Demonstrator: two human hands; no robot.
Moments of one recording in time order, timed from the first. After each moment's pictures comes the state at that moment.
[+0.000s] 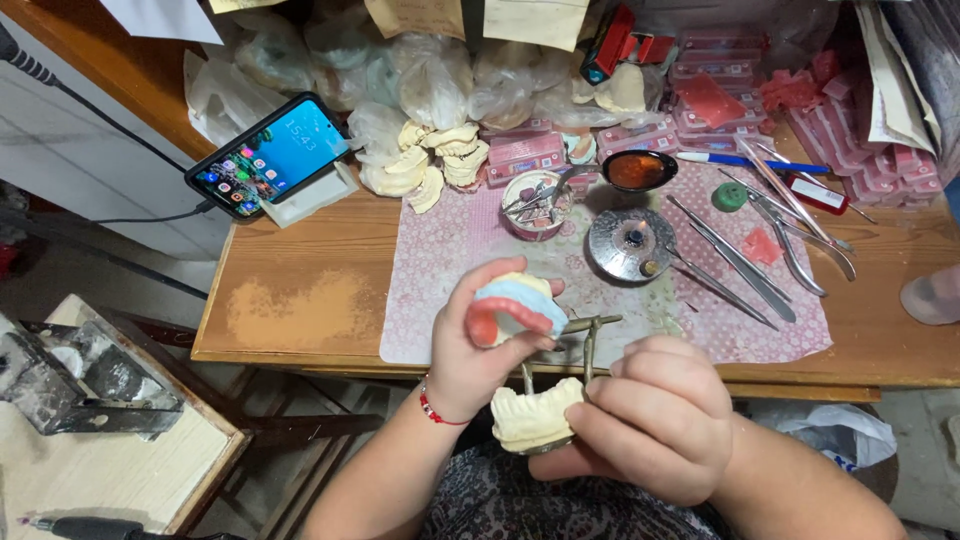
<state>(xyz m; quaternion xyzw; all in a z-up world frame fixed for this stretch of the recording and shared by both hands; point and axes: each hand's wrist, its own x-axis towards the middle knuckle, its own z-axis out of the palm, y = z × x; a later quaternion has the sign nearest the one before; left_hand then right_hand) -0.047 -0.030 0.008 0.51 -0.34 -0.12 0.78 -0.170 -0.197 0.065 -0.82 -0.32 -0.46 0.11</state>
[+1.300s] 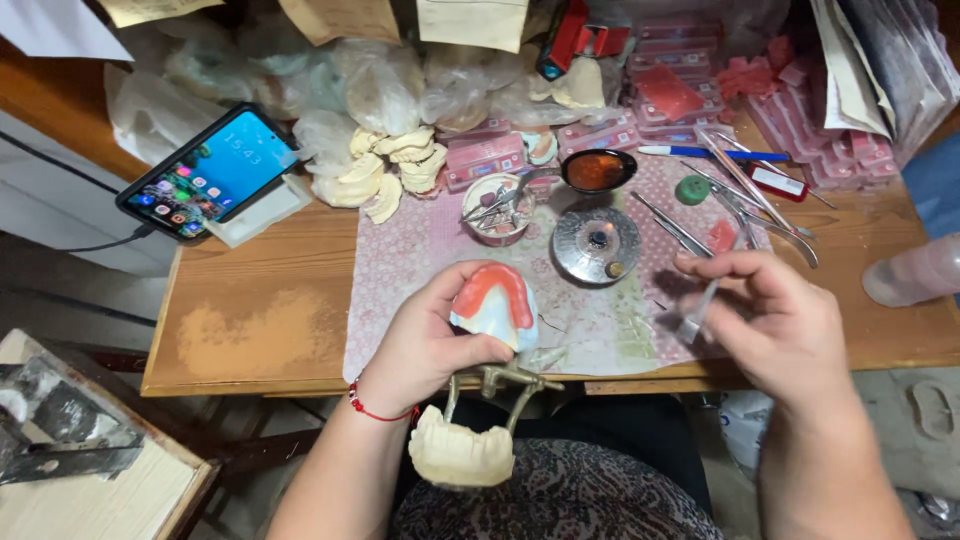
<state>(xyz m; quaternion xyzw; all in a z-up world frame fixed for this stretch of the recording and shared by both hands) -0.004 -0.026 0.021 0.63 -0.33 -0.30 0.63 -0.197 -0.299 0.035 -0.83 0.17 -0.24 0.47</state>
